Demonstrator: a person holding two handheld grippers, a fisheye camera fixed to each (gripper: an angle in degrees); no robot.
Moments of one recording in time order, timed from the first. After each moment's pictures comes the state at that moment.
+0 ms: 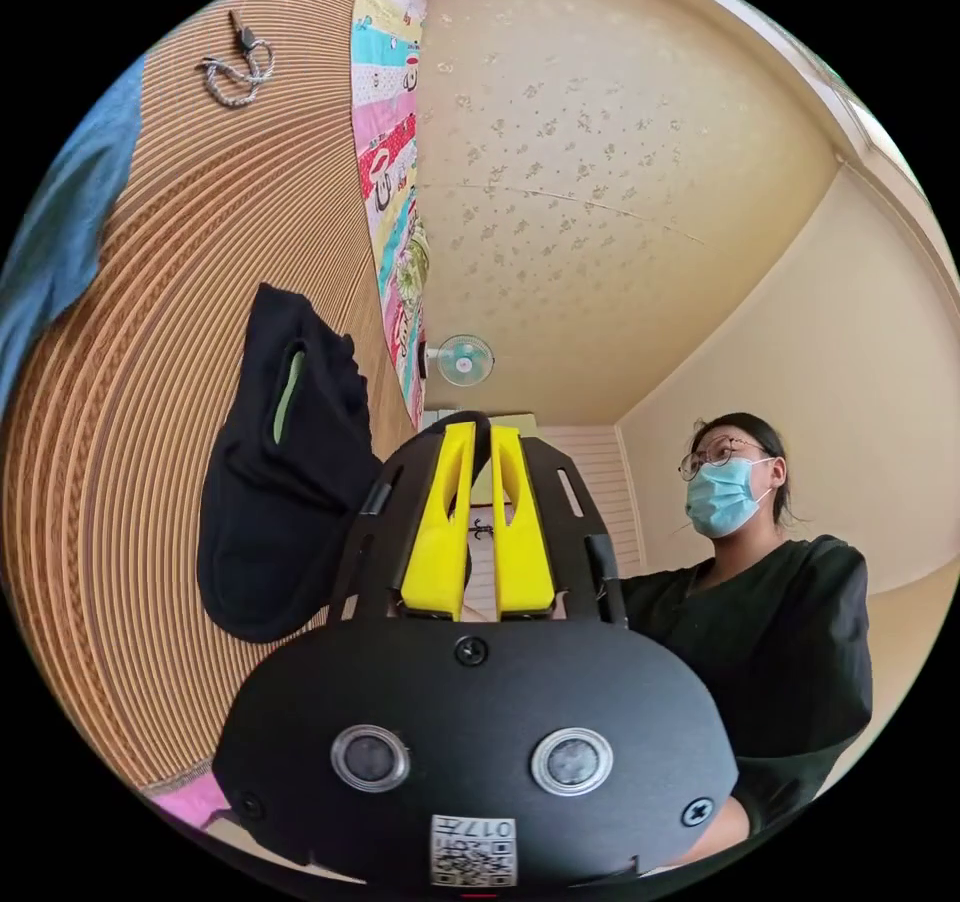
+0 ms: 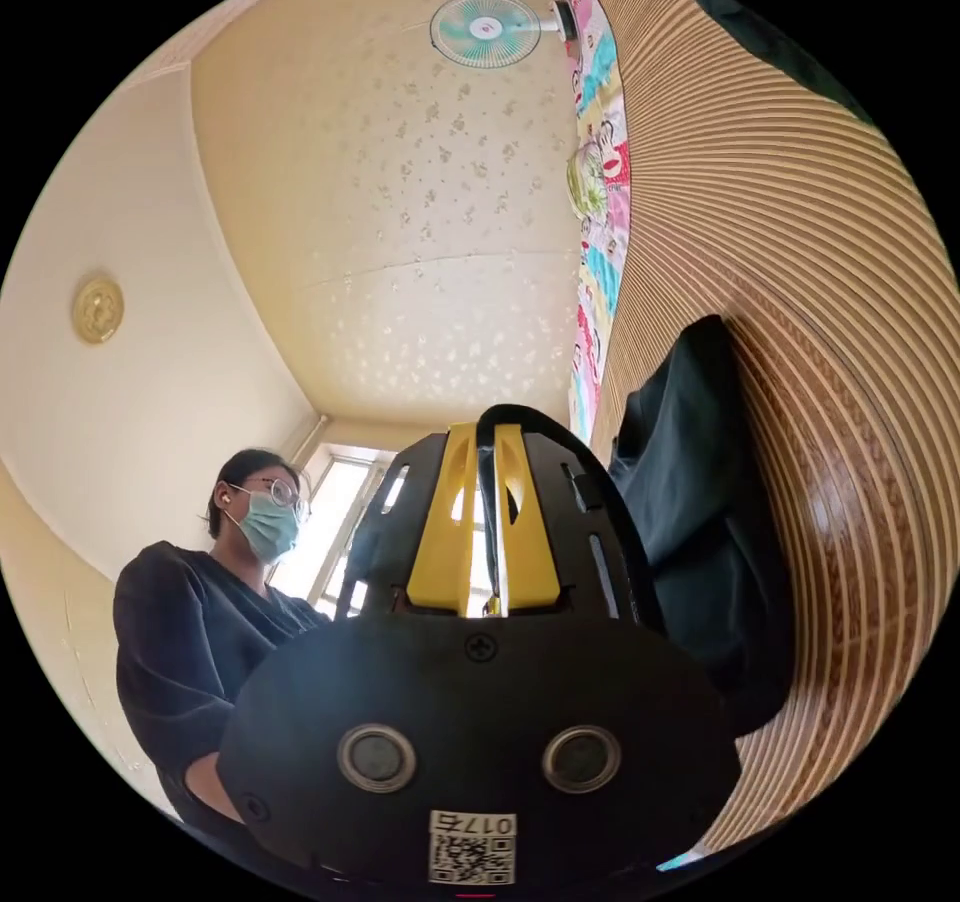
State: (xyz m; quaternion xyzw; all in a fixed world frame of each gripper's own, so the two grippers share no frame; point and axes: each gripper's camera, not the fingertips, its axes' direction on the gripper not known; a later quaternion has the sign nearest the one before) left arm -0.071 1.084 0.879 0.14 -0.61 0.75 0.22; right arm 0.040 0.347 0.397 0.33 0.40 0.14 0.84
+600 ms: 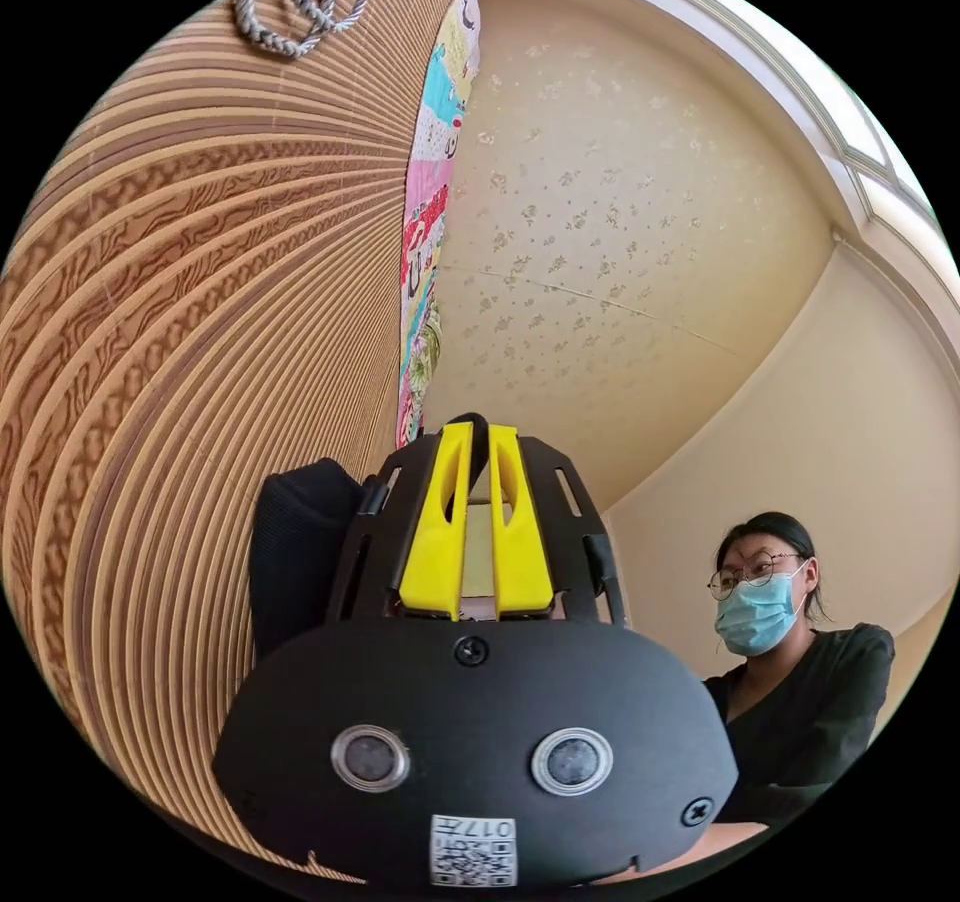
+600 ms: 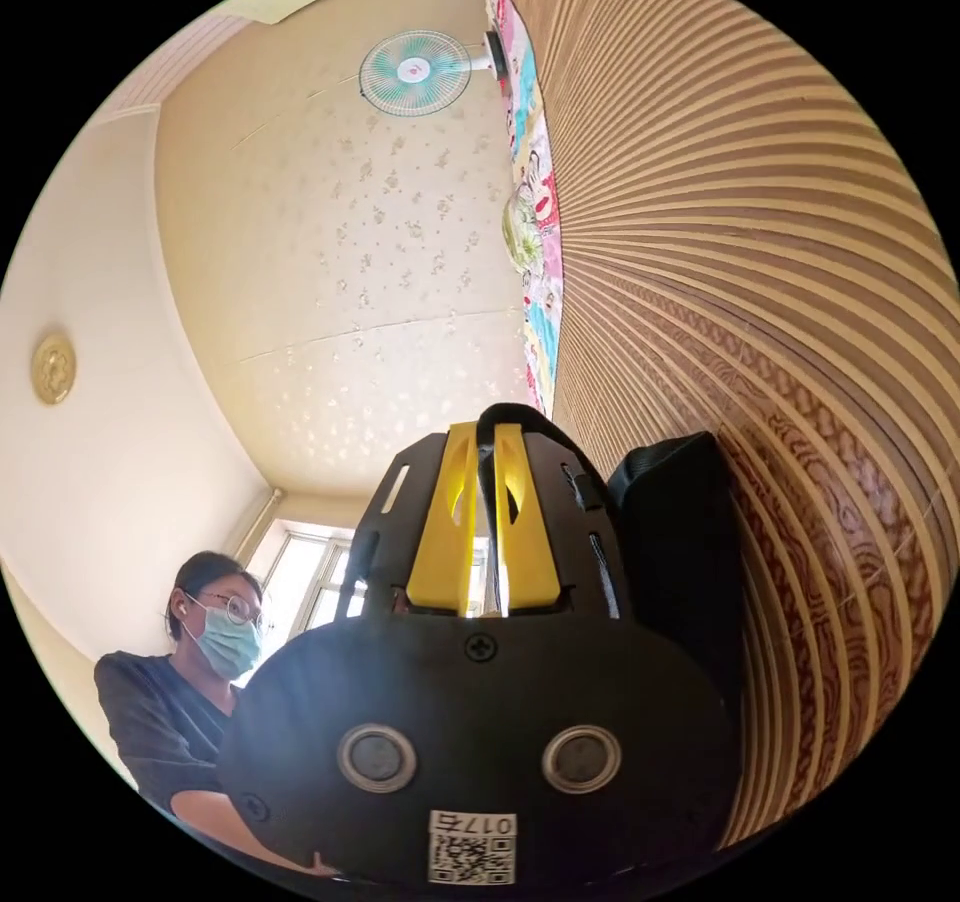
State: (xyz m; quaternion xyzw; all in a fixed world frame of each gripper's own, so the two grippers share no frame) left arm 0.080 1.037 0.932 0.21 -0.50 0.80 0.25; right arm 0.192 0.284 0.353 0.39 0.46 0.18 0.78
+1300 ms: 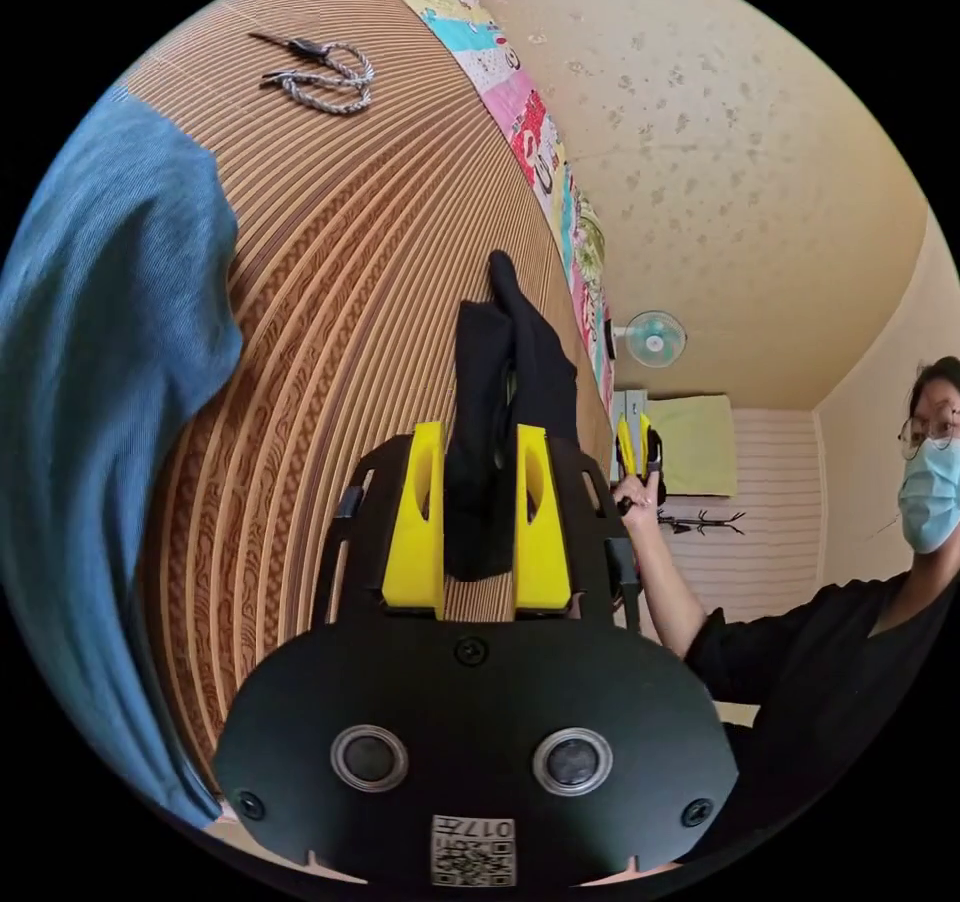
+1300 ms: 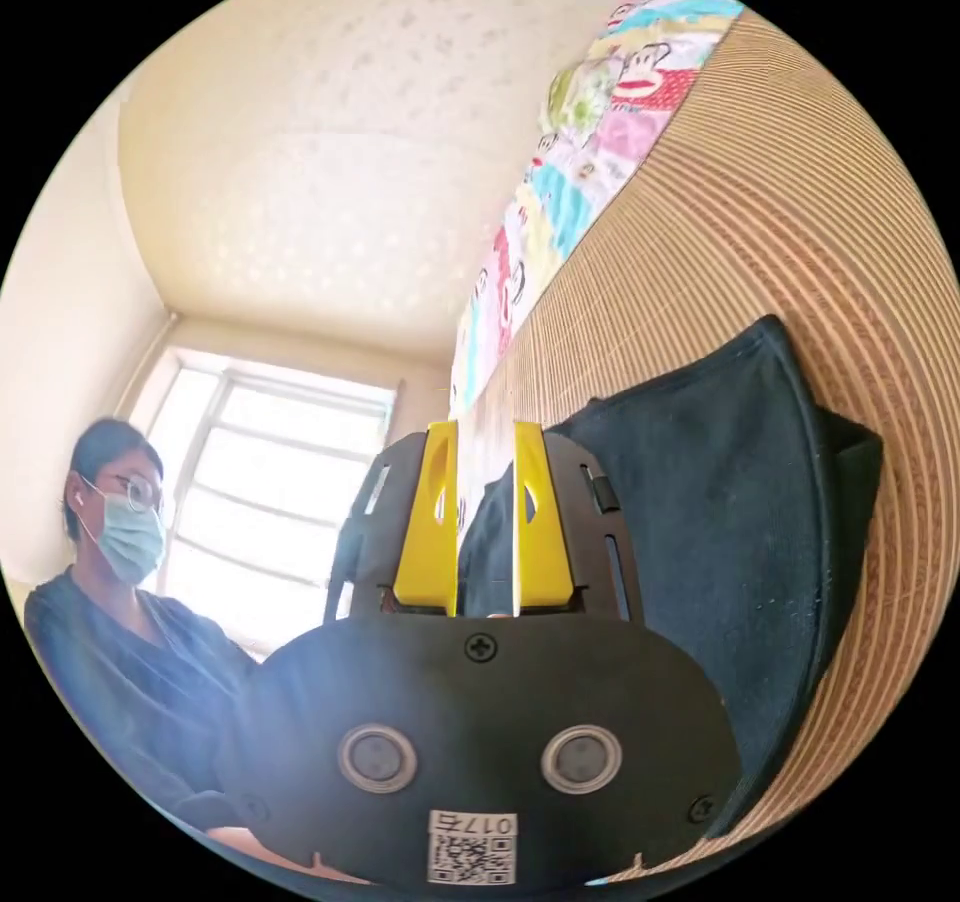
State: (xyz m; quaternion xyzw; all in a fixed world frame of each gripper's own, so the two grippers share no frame) left arm 0.010 1.027 0.884 0.37 -0.70 0.61 0.05; right arm 0.398 0.160 0.574 0.05 0.59 0.25 0.77
